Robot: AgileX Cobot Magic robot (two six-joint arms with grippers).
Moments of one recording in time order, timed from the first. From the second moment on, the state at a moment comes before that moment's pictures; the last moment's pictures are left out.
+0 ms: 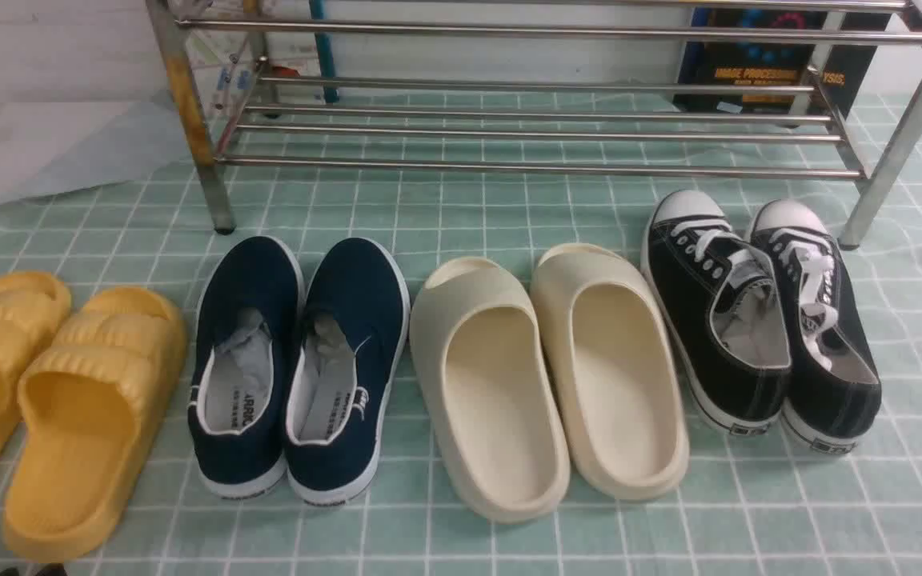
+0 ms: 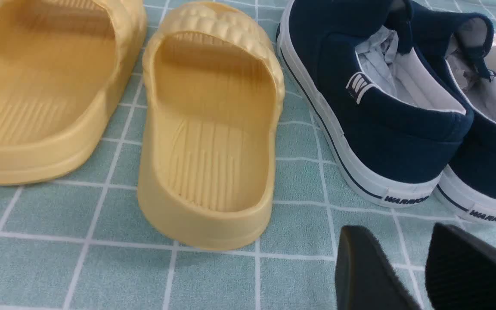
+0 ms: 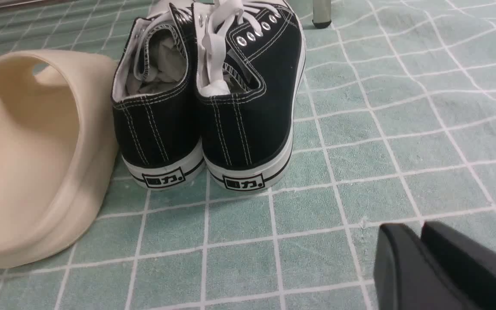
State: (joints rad) right arm -0.03 -0.01 0.01 0.06 0.40 0.15; left arm -0.07 -0.01 0.03 -0.02 0.40 -0.19
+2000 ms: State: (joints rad) right arm -0.03 0.32 -0.41 -0.14 -0.31 0.27; left arm -0.07 -0.01 0.03 -0.02 0.40 -0.19
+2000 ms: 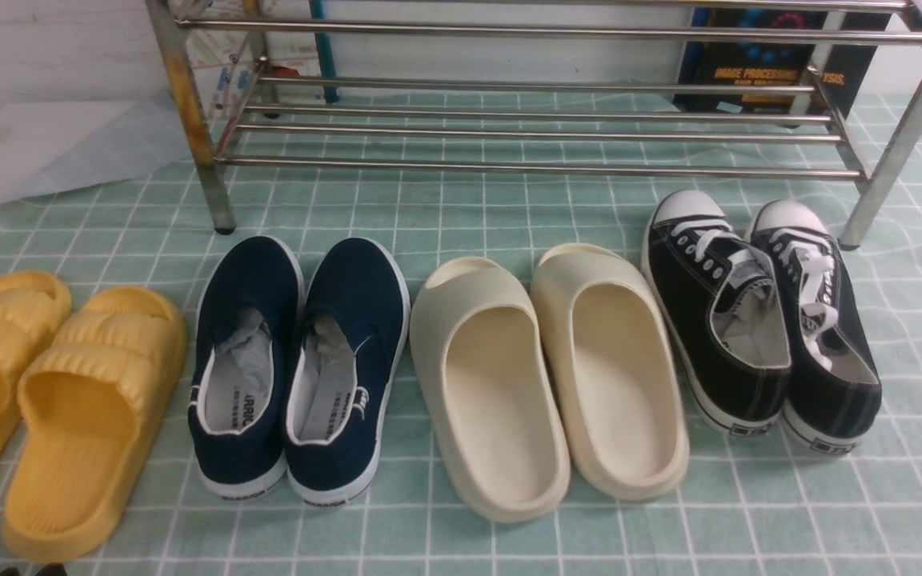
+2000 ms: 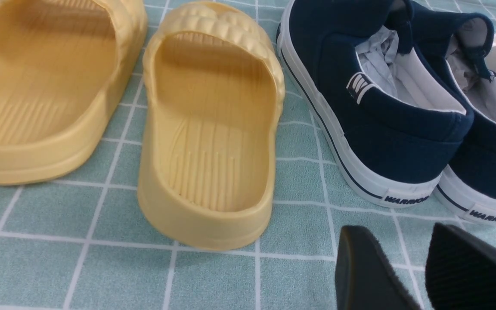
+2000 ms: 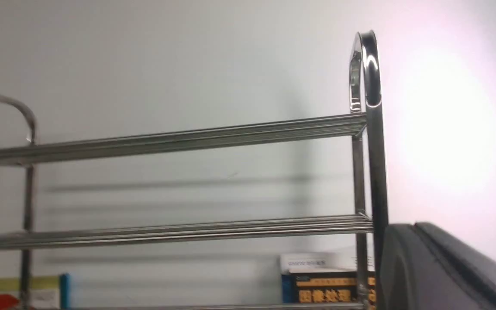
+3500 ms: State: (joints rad) right arm 0.23 1.68 -1.19 -0.10 0.93 -0.05; left arm -0.07 -0.01 0.03 -0.02 0.40 -0.19
